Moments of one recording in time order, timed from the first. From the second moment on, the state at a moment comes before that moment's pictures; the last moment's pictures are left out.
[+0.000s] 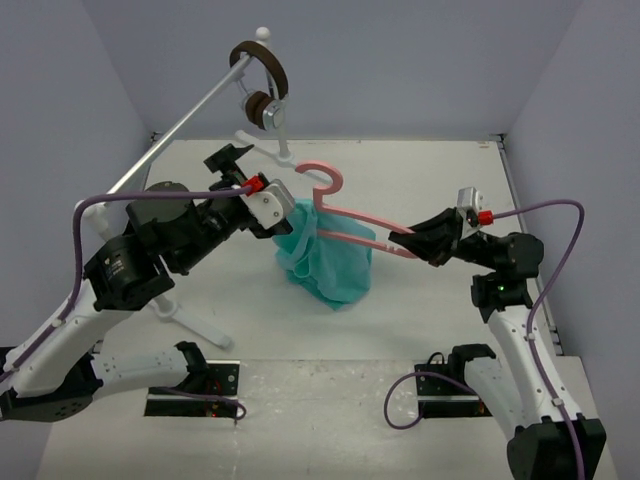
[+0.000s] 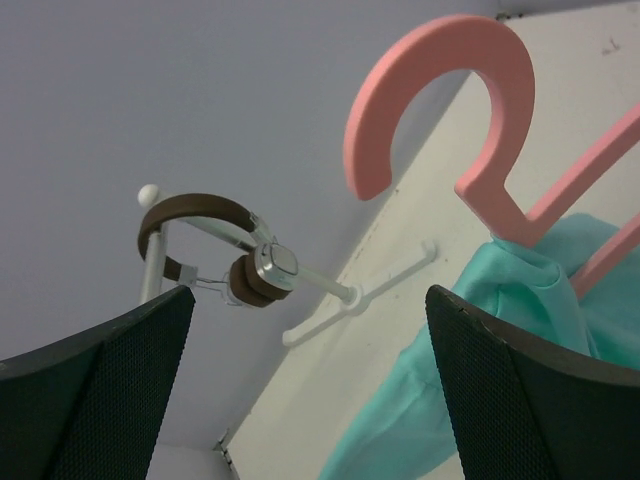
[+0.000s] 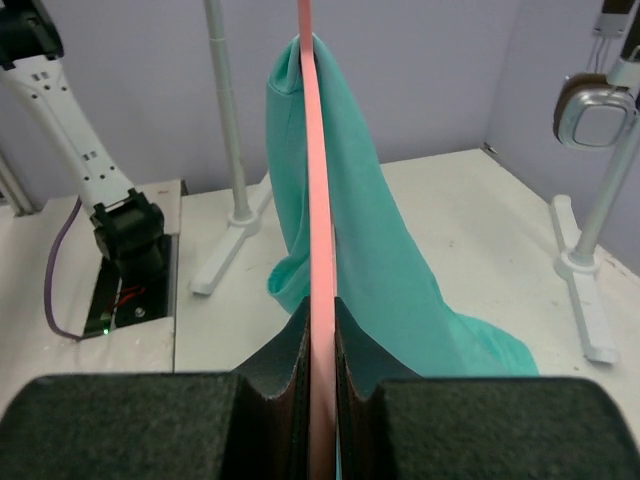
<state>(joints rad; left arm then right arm) -0.98 1.01 1.54 -0.55 -0.29 0.68 0.08 0.78 0.60 0.63 -1.17 0.46</state>
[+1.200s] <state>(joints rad) -0.98 0.87 1.48 -0.84 -0.08 0.56 0.05 0.90 0.77 0.82 -1.42 0.61</state>
